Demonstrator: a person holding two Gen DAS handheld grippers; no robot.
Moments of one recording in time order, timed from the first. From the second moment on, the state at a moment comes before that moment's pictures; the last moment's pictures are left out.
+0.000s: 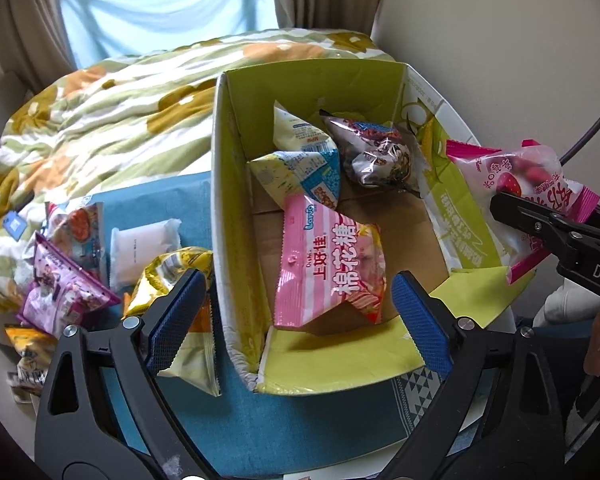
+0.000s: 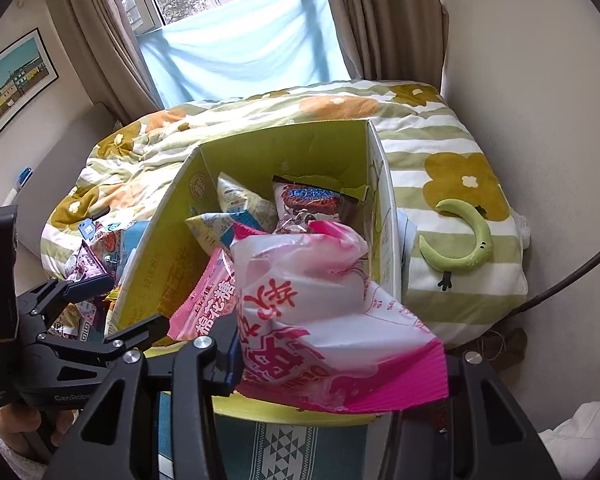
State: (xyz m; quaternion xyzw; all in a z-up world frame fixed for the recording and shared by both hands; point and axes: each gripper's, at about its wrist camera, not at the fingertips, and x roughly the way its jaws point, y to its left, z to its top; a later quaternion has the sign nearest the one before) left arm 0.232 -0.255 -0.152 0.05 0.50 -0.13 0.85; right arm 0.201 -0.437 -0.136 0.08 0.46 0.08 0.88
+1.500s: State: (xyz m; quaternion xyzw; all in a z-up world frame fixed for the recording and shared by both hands) left arm 0.172 -0.203 -0.101 0.03 0.46 -0.06 0.89; right arm 0.171 -0.418 -0.115 0.08 0.43 0.06 0.90
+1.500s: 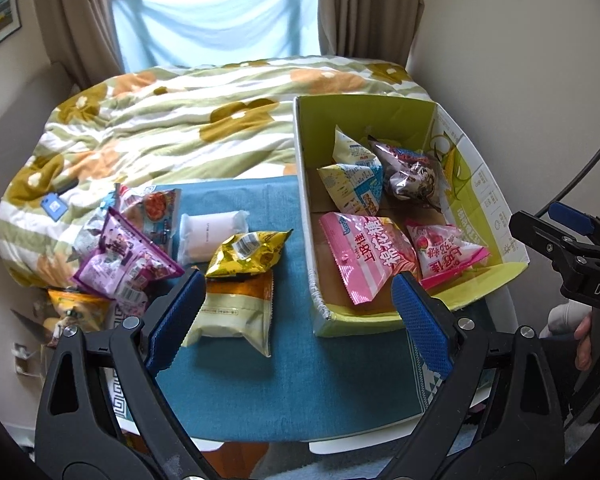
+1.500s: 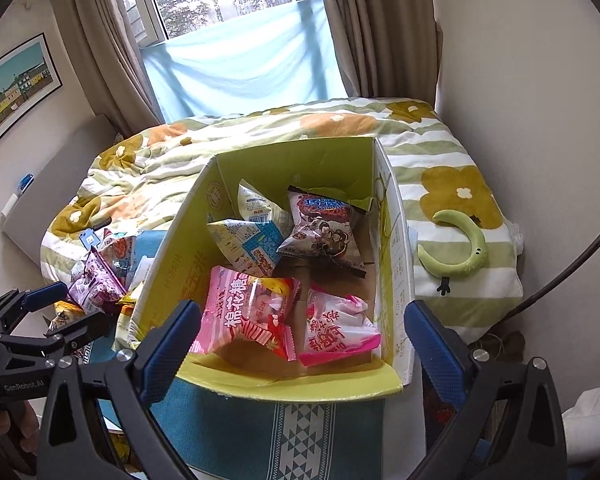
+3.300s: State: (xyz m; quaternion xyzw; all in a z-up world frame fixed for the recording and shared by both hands) left arm 0.195 0.119 -0.260 0.04 0.56 -0.04 0.83; right arm 0.218 -0.064 -0.197 0.14 0.50 0.12 0.84
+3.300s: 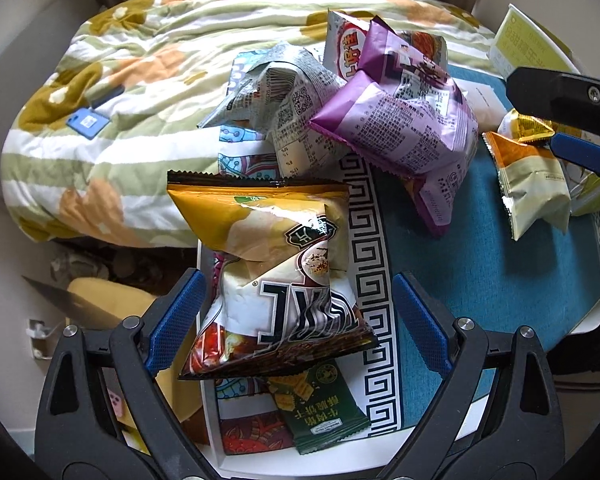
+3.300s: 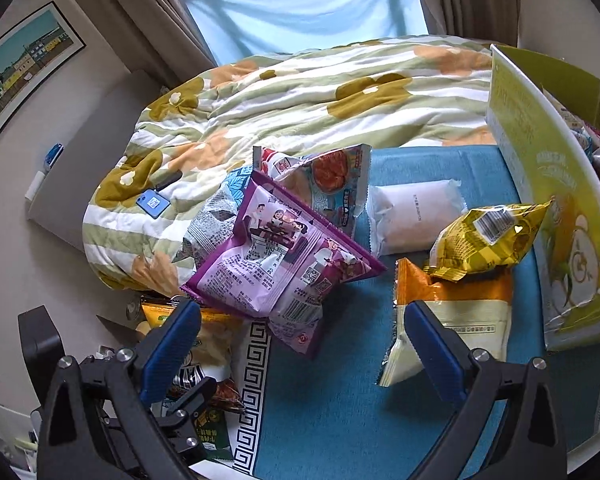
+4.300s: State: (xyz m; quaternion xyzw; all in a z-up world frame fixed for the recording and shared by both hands) left arm 0.200 0.118 -0.274 0.05 0.57 -0.04 0.82; right arm 0.277 -0.060 -0.269 0.31 0.56 0.12 0.76
